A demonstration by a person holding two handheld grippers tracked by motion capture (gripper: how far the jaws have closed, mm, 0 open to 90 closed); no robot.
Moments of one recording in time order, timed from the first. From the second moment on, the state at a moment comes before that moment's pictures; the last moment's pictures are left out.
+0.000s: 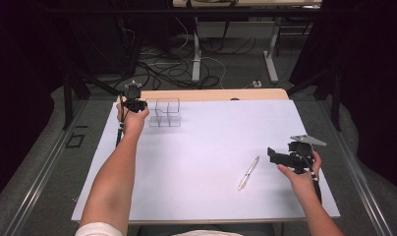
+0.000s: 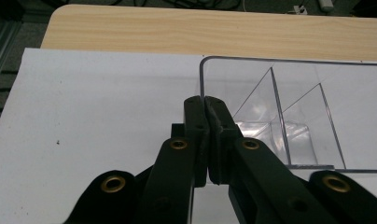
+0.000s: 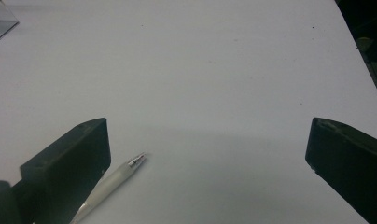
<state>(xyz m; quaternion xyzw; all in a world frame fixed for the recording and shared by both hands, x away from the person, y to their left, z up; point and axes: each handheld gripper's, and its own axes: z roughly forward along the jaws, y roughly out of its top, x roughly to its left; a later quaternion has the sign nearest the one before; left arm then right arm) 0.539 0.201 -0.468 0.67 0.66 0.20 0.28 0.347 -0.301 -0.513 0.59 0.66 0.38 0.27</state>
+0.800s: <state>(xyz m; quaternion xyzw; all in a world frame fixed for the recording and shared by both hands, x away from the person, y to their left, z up) 0.489 0.192 -0.449 0.67 0.67 0.17 0.28 0.345 -0.298 -0.511 0.59 0.66 0.38 0.27</state>
